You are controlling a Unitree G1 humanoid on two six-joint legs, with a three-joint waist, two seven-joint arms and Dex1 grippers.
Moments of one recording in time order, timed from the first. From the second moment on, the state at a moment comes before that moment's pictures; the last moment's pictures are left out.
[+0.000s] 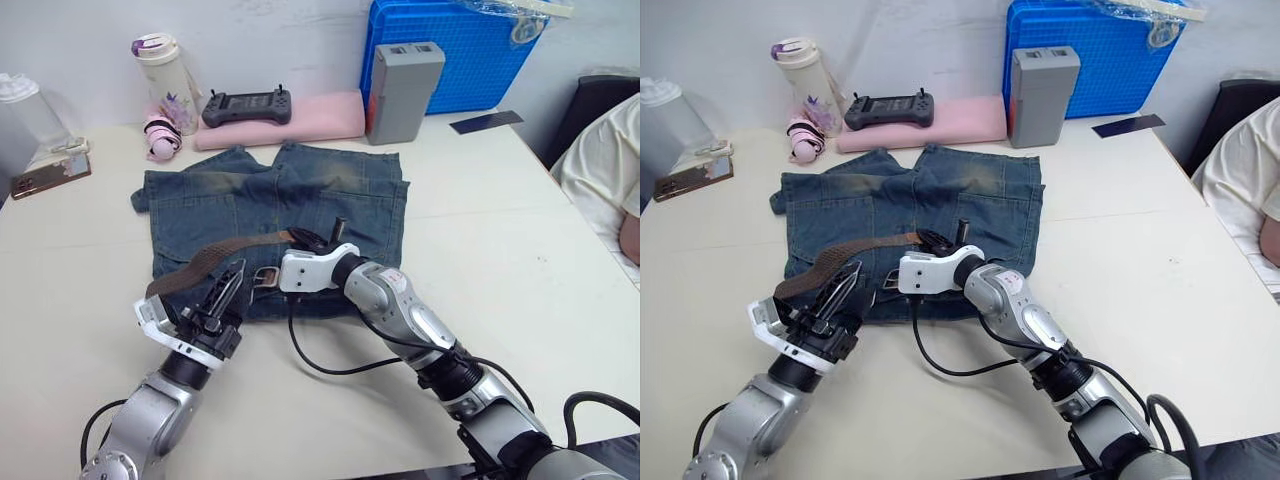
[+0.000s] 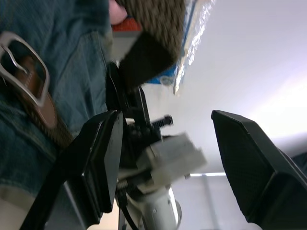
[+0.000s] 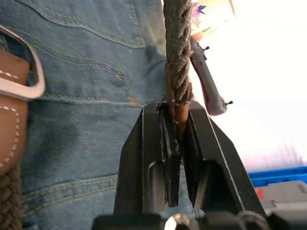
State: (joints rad) left arm 0.26 0.20 0.18 -0.66 -1.96 0.41 0.33; right arm -0.62 -0.20 0.53 0.03 -0.72 0.07 0.35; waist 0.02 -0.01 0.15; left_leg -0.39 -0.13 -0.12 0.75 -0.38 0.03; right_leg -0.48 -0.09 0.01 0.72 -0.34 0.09
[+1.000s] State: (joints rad) left arm 0.12 0.04 0.28 -0.50 -1.96 0.45 0.35; right arm -0.62 -0.19 0.54 0.03 -0.73 0.06 0.35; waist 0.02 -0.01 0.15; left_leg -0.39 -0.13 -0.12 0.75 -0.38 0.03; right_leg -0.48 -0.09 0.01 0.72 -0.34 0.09
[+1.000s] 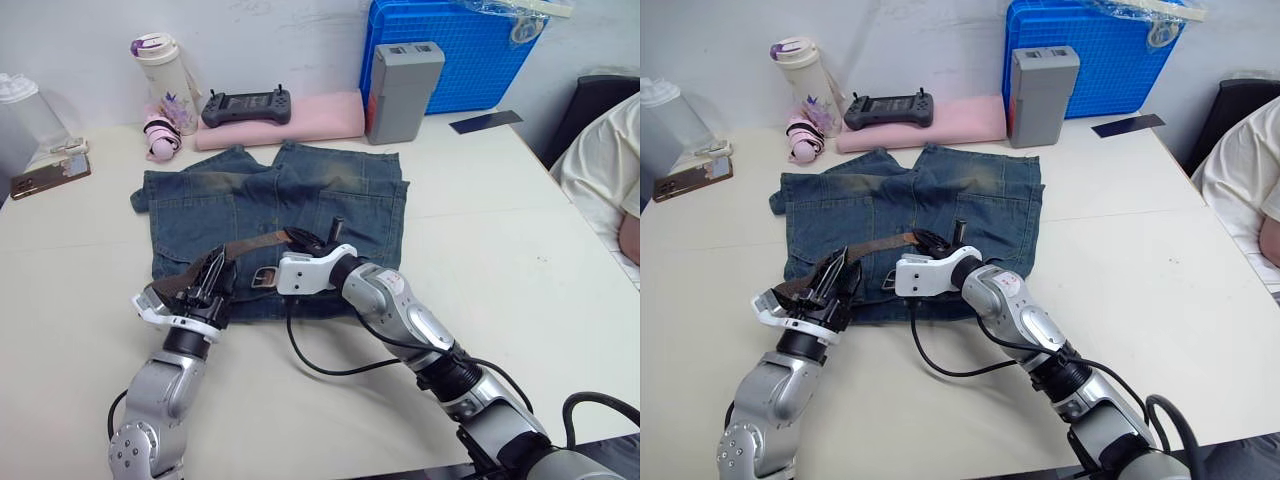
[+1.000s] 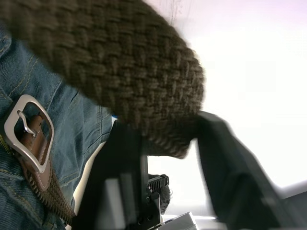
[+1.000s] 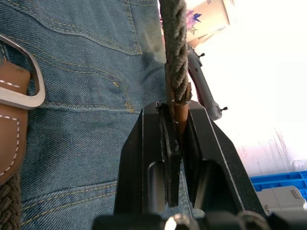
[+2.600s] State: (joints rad) left arm 0.38 0.50 0.68 -0.29 -1.96 0.82 0.19; right arm -0.47 -0.40 0.27 -0.31 0.13 0.46 0.90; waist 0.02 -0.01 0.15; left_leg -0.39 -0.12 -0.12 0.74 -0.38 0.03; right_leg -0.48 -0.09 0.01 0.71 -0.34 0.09
